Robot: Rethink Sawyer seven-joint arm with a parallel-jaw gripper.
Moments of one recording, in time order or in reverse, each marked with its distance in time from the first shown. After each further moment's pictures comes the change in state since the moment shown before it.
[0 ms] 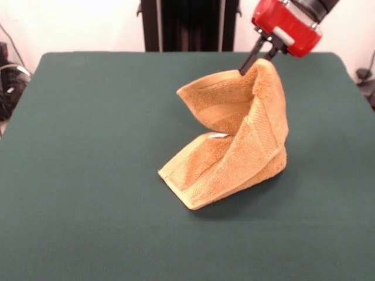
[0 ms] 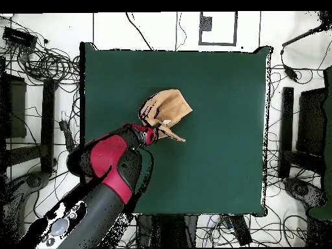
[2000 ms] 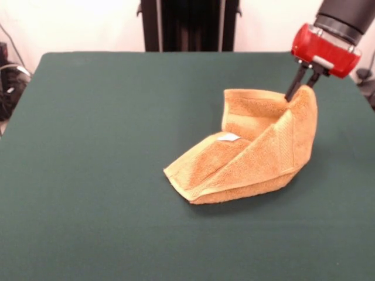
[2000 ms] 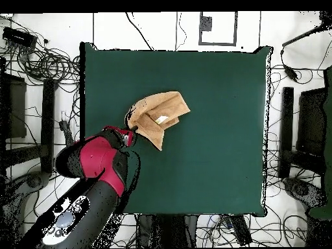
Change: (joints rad) arm 0.014 -0.010 0.153 0.030 0.115 -0.037 0.012
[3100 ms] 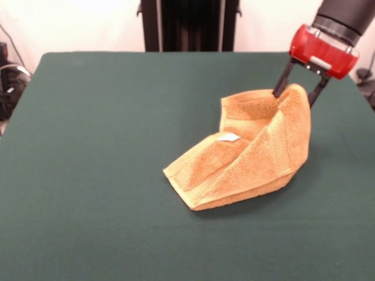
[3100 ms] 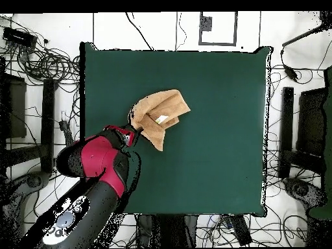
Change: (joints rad) arm 0.003 0.012 -0.012 0.001 0.029 0.000 0.016
